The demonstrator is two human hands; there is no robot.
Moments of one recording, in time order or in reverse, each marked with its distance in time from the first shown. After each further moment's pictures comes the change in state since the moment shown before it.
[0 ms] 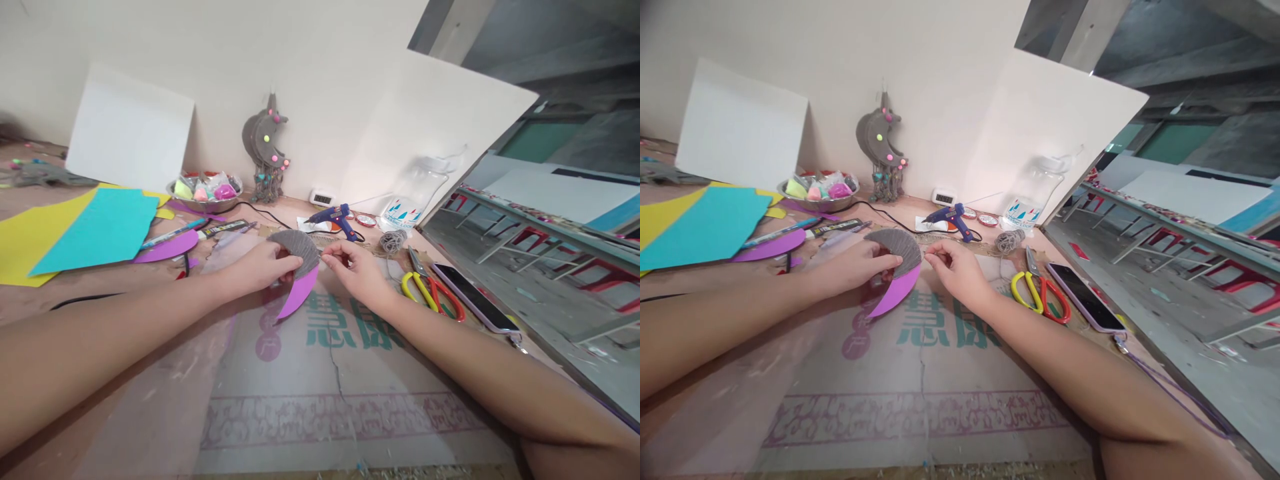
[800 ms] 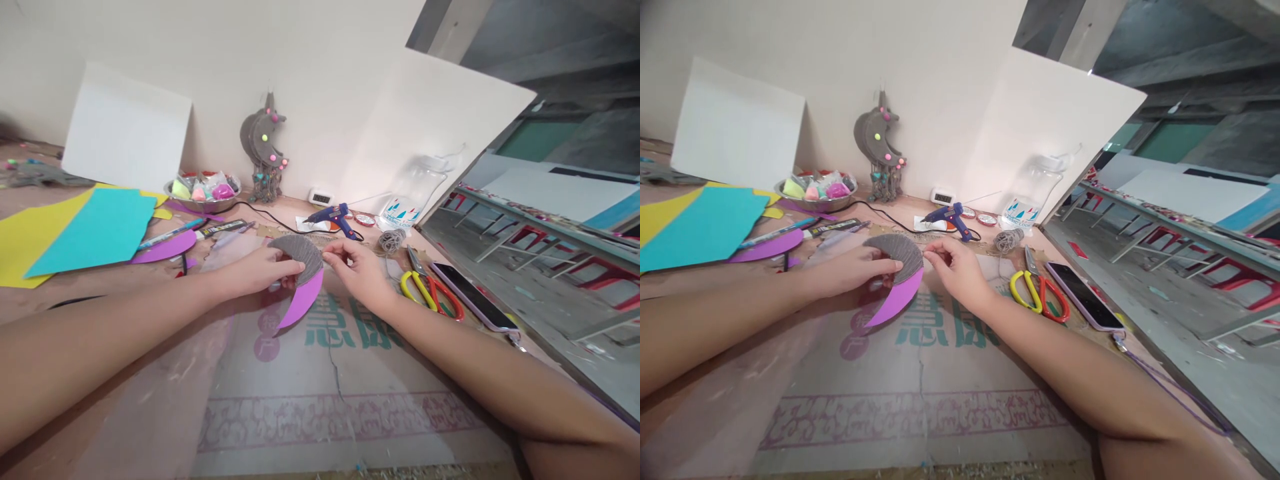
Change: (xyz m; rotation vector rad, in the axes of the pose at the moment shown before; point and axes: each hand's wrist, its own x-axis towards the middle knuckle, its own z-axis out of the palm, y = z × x) left_hand -0.005 0.005 0.003 -0.175 -0.058 -0.090; right_hand -0.002 -0.004 0.000 0.046 0.060 -0.018
